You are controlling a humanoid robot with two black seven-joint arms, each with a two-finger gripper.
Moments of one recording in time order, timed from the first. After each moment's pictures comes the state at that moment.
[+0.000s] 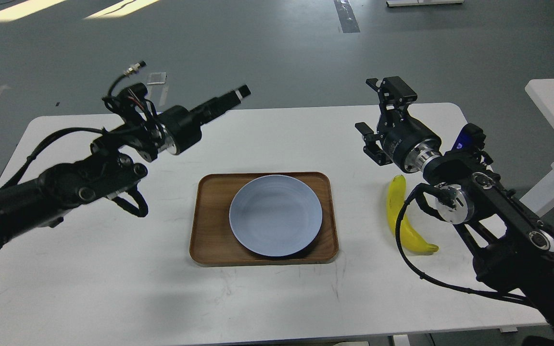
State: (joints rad) left arm -1.07 0.36 -0.22 -0.86 0.59 -0.04 -0.49; right arm 0.46 -0.34 1.03 1.41 -0.86 -0.09 -0.19
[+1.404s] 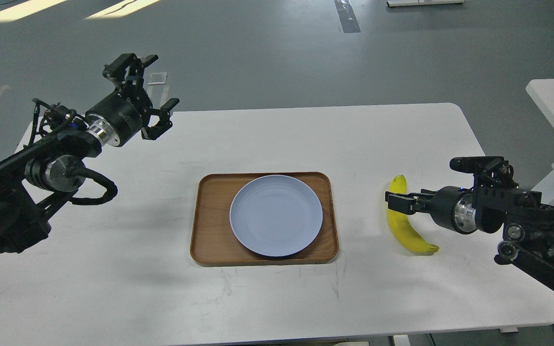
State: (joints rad) left arm -0.87 0.45 -0.46 -0.83 -0.01 -0.30 -0.25; right arm 0.48 -0.70 0.62 1.42 -1.65 0.32 -0.19
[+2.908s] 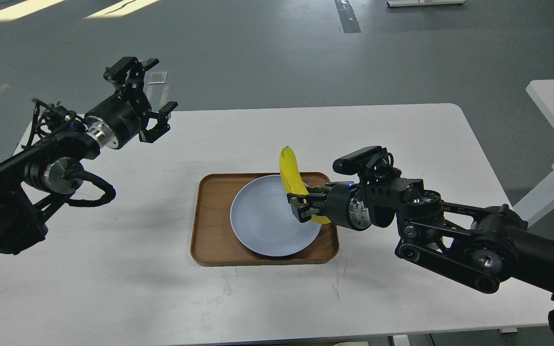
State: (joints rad) left arm -0.87 0.46 -0.46 -0.83 0.03 -0.29 -0.25; right arm 0.77 -0.36 0.34 1.45 -1.70 0.31 -0.27
